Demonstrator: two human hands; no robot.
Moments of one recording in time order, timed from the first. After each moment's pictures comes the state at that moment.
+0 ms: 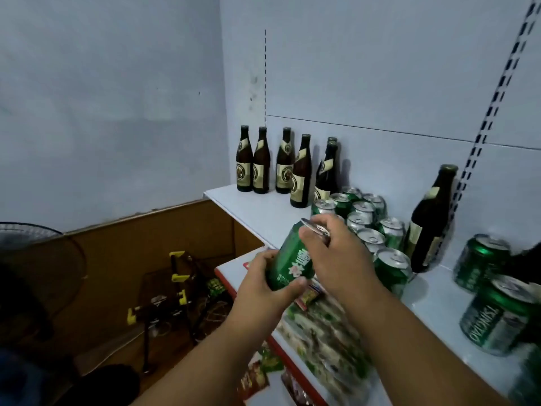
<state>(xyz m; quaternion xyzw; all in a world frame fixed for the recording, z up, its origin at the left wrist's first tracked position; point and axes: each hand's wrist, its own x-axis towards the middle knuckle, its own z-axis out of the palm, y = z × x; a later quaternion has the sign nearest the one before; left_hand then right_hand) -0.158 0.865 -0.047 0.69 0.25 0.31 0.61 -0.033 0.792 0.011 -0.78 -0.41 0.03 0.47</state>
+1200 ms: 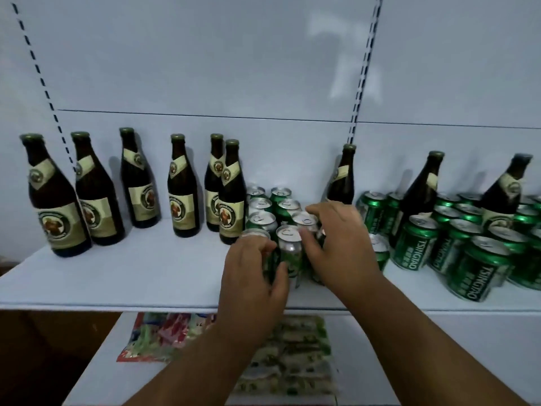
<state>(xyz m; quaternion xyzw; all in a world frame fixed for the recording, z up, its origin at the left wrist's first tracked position) -0.030 1.049 -0.062 0.81 -0.15 0.43 0.37 0.002 0.893 -0.007 -0.89 -0.14 -0.37 0.21</state>
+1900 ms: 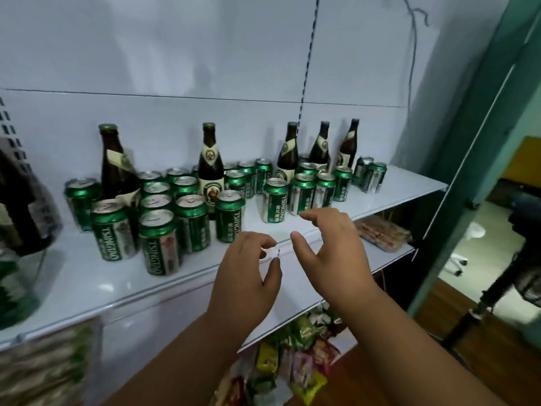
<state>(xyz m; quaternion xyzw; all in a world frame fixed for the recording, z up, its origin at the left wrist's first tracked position) -0.094 0.568 -0.070 0.75 -0.39 0.23 0.48 -0.169 0.431 -0.015 -0.90 0.11 -0.37 0.18</state>
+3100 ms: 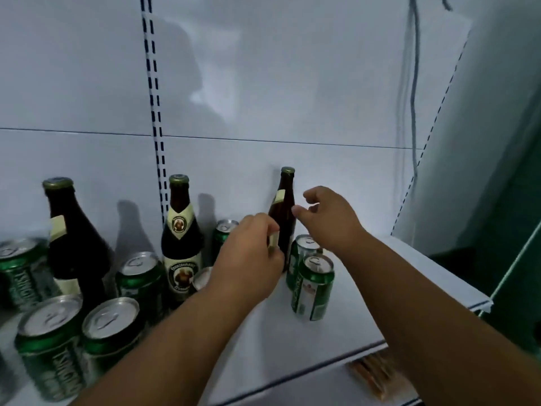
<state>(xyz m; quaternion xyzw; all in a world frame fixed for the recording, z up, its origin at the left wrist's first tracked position) 0.114 0.041 0.011 0.85 -0.26 0.19 0.41 0.118 -0.124 0.058 -0.92 0.10 -0.24 0.30</state>
